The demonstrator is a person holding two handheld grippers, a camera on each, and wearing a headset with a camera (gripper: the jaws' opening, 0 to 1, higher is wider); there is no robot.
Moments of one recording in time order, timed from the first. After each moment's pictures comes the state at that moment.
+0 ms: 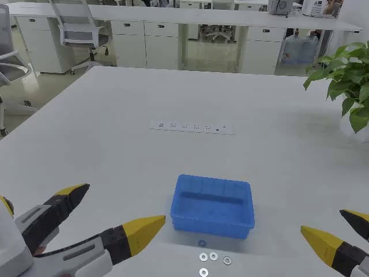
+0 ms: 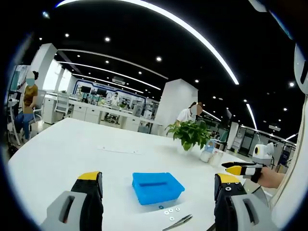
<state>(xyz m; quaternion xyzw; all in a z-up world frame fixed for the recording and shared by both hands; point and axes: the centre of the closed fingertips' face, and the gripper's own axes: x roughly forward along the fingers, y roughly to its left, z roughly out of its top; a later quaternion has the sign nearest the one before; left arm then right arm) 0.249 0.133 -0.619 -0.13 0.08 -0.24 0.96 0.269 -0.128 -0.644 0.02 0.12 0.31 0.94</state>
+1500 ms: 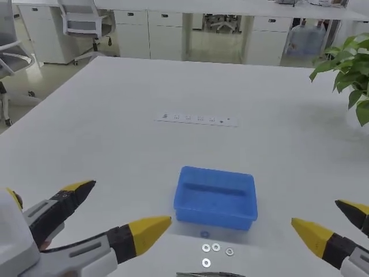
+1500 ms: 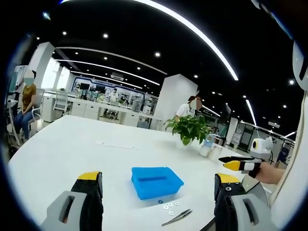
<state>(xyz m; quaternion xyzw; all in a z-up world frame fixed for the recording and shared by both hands) 0.243 0.128 -0.632 -0.12 0.11 -0.25 0.96 0.270 -0.111 -0.646 0.01 0.13 0.32 0.94</state>
